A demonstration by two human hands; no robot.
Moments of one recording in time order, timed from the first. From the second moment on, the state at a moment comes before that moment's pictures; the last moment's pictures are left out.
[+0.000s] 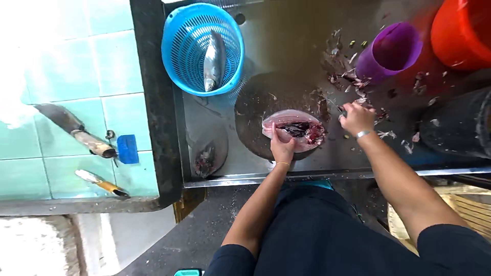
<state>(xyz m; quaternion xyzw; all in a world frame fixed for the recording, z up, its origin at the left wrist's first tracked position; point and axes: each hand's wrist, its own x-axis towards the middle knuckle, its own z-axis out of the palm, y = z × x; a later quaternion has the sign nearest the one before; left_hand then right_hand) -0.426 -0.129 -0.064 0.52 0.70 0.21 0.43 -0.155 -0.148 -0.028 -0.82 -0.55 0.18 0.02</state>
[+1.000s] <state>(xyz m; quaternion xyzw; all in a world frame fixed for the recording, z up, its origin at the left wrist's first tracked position) -0.448 -0.152 -0.074 0.30 0.71 0.30 0.56 -0.309 -0.209 0.006 -0.58 -0.14 0.71 0.37</state>
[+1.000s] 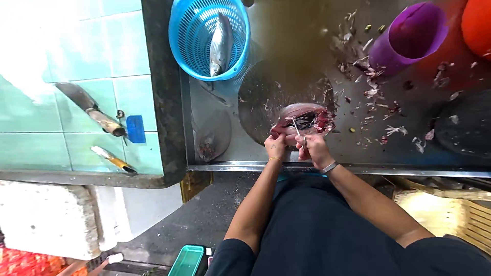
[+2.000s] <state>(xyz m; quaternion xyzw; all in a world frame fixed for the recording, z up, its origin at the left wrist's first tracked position) -0.442 -0.148 -0.074 0.40 0.73 0.19 0.52 -0.297 -0.209 -0.011 -0.53 0.07 0.78 0.33</state>
